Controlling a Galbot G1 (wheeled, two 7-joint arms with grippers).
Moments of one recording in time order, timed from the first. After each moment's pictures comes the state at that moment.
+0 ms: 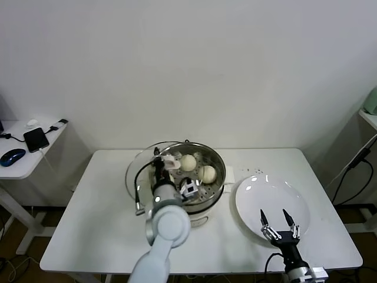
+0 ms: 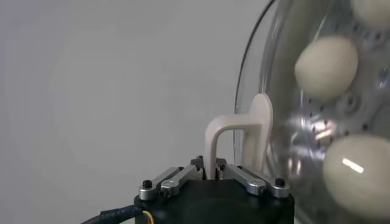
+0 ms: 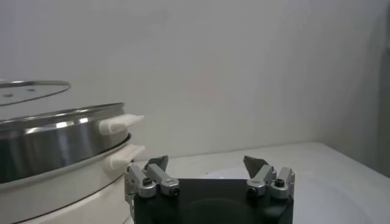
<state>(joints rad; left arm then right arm) 1.01 -1.61 -0.07 -1.88 1.79 0.72 0.51 -1.61 1.36 0.65 1.80 0.39 0.22 -0.19</state>
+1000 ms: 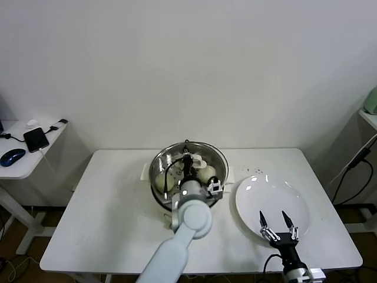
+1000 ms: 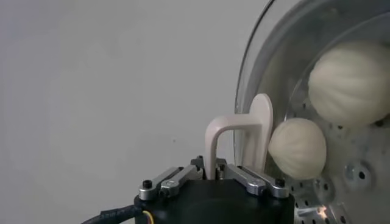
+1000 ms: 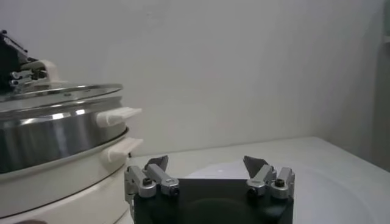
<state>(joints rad) 0.88 -1.61 0.08 -1.68 1.69 0.74 0.44 -1.61 1.38 0.65 1.79 0.37 0.22 -0.19</state>
